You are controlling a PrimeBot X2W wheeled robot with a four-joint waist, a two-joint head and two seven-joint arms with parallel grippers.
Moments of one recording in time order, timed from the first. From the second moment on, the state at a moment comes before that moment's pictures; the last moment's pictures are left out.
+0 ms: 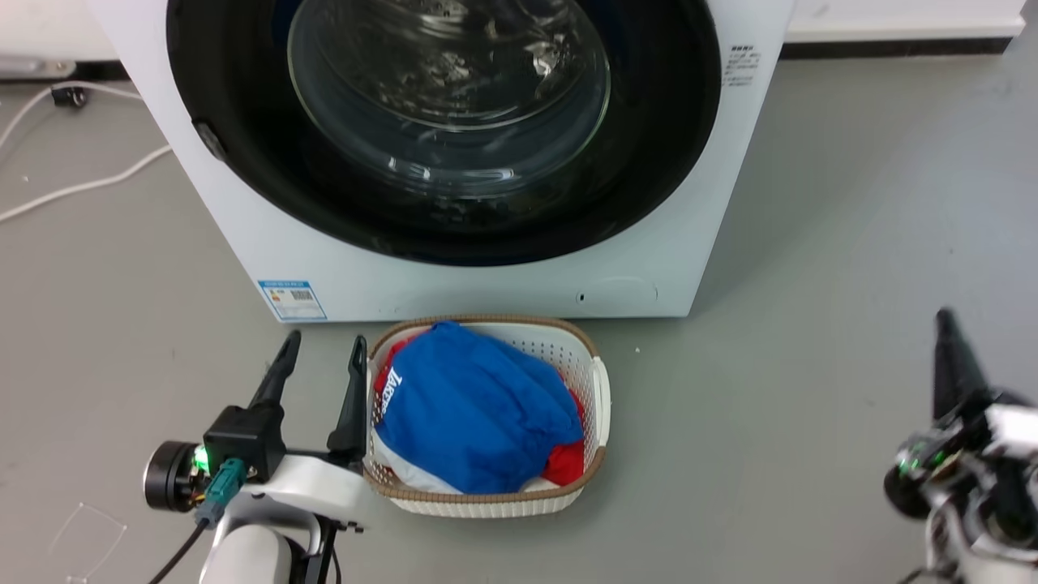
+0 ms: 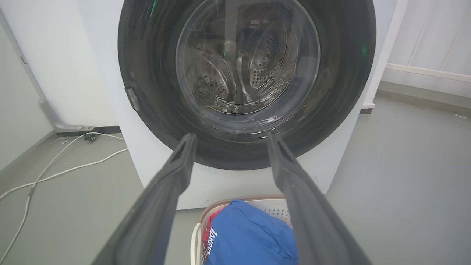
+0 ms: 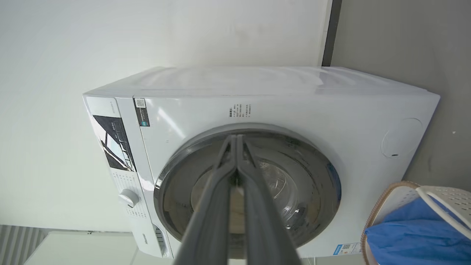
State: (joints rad) left arm -0.17 0.14 -0.10 0.24 -0.15 -0.05 -0.26; right arm -0.24 -0.06 -0.21 0.31 1.59 0.13 0.00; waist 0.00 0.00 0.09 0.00
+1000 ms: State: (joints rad) left arm -0.36 0.08 -0.12 0.08 -0.12 -0.09 -0.26; right arm -1.44 -0.35 0.16 1.12 1.46 0.13 0.48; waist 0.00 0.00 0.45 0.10
